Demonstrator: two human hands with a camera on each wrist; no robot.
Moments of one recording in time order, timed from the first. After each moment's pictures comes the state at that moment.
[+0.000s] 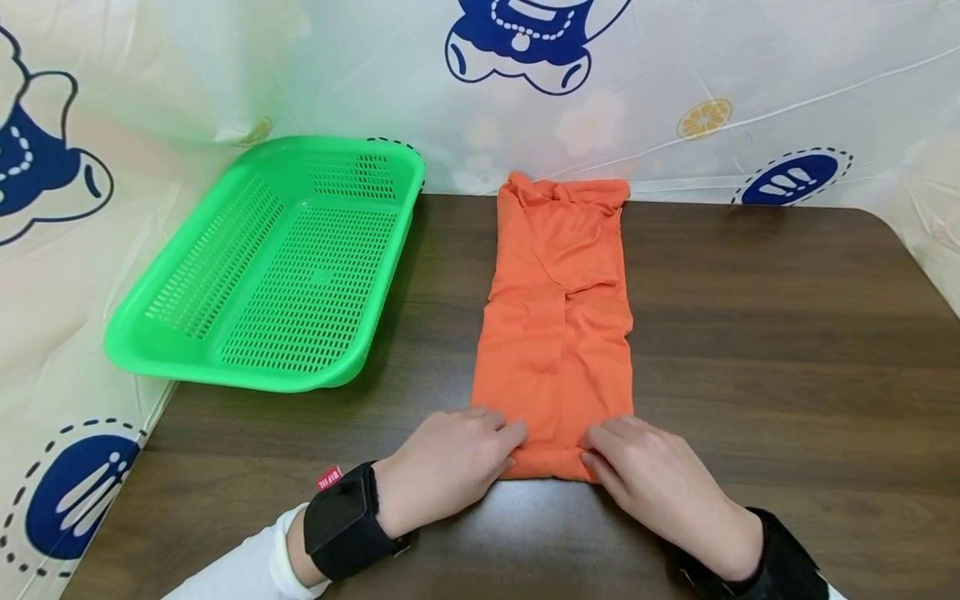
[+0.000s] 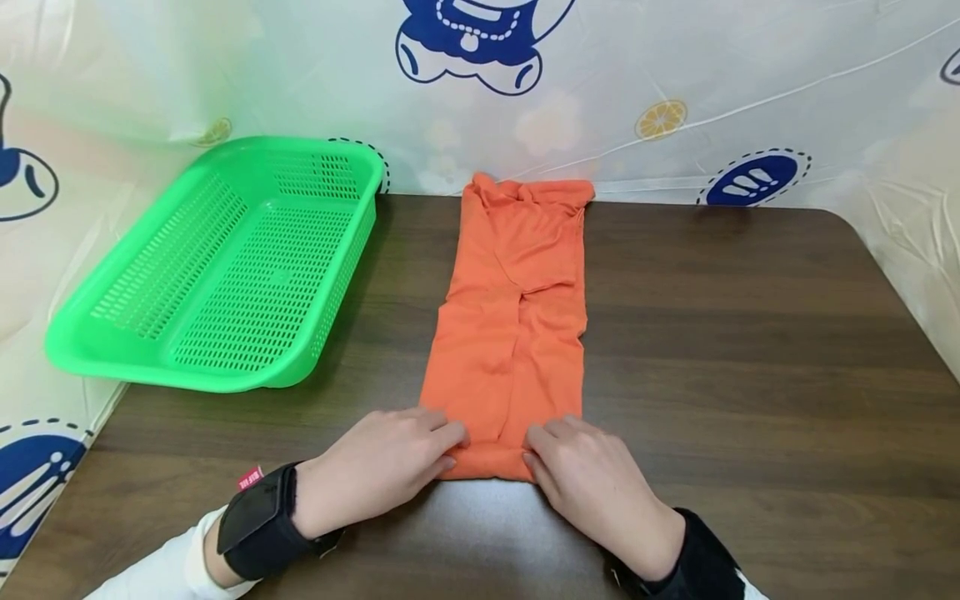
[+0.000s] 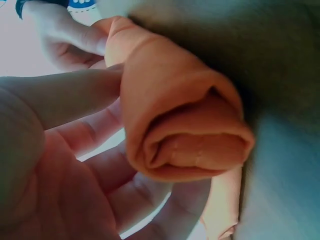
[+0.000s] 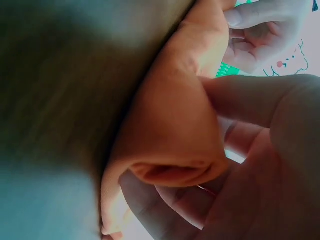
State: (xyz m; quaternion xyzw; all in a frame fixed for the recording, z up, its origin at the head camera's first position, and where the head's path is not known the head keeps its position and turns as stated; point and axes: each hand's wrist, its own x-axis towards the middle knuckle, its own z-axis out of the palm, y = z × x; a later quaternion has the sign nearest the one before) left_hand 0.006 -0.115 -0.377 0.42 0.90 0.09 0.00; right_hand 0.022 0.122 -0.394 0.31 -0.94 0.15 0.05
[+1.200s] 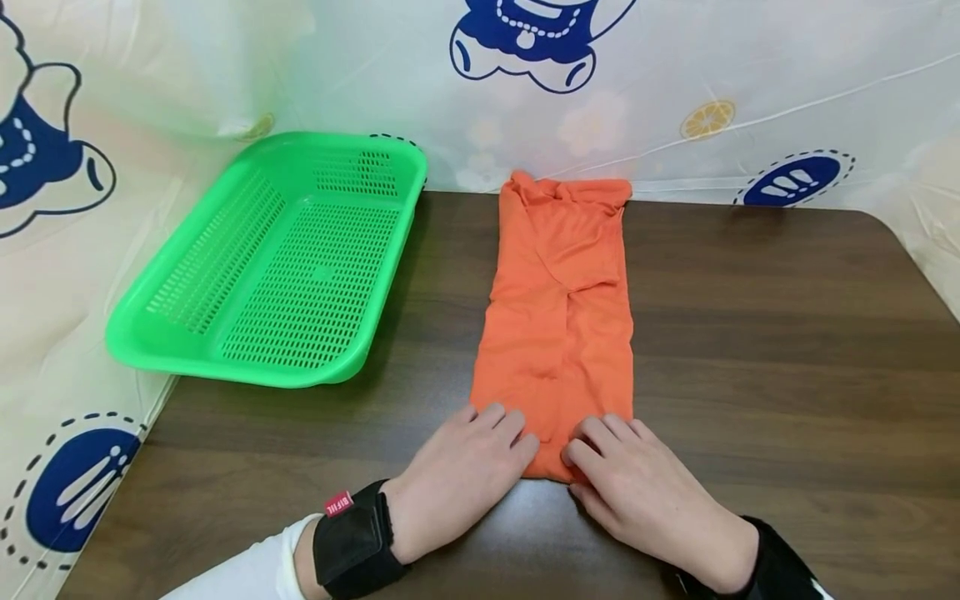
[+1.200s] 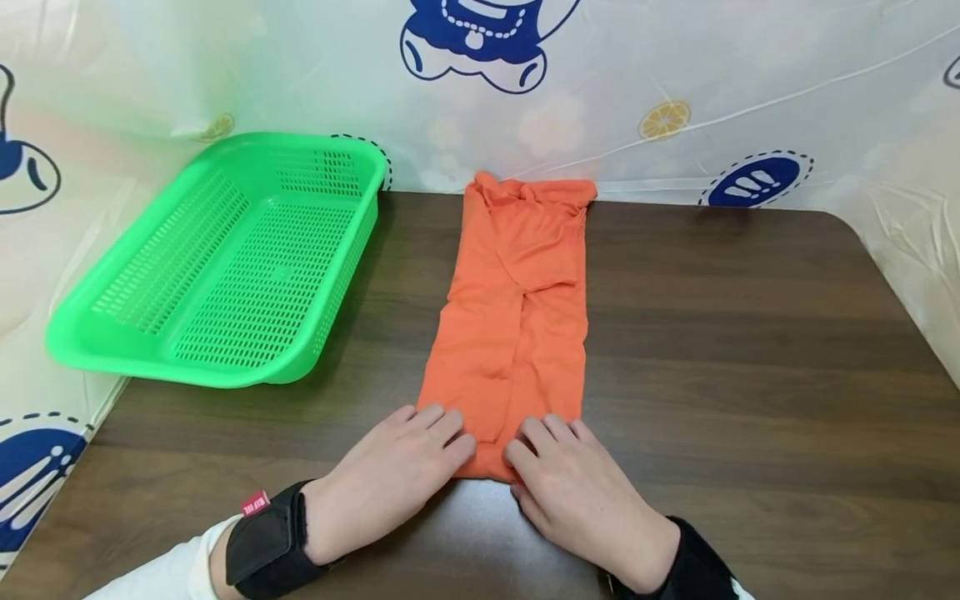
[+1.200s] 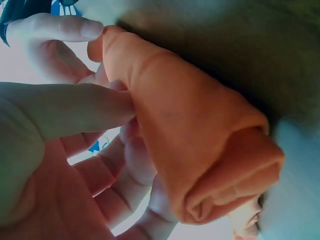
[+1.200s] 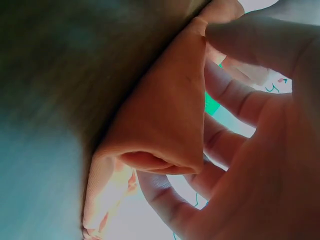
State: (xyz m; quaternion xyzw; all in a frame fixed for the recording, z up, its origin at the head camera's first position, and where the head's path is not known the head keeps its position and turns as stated) left_hand 0.020 -0.107 -0.371 0.44 0.89 0.01 -0.09; right_hand 0.027 0.115 -0.397 0.39 -0.91 0.09 0.04
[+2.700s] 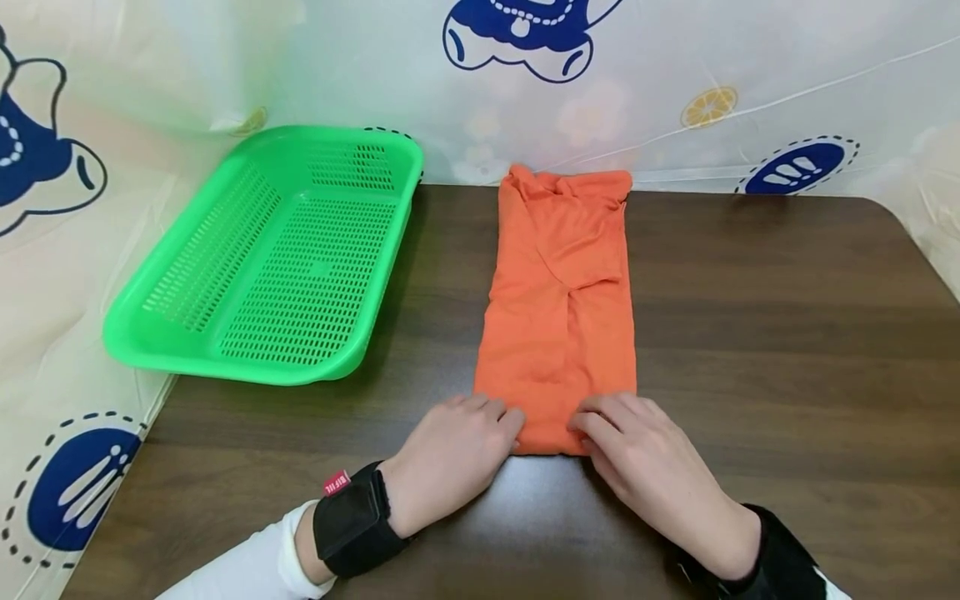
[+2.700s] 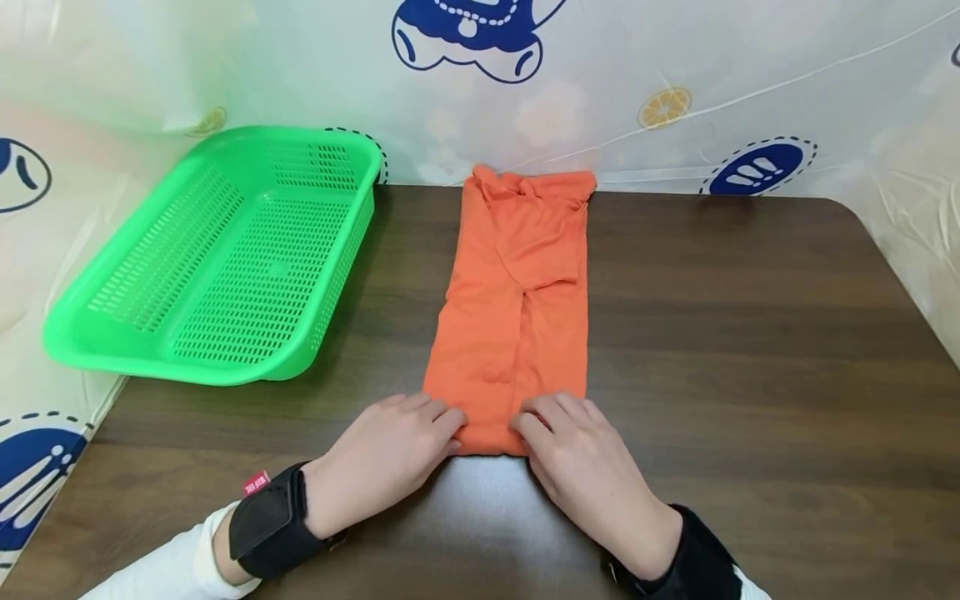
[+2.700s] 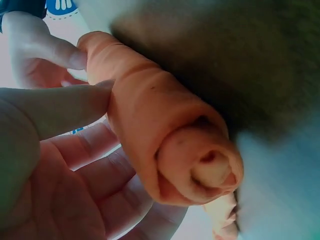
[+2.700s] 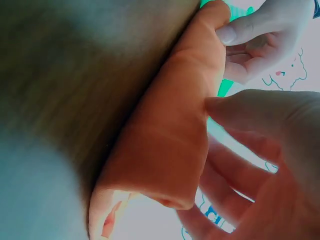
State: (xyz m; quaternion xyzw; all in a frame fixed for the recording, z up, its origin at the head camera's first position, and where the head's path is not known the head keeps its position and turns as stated) left_hand 0.007 -0.108 -0.379 0.39 0.92 0.04 -0.06; right_hand 0.020 0.121 -0.387 0.35 -0.92 0.18 0.09
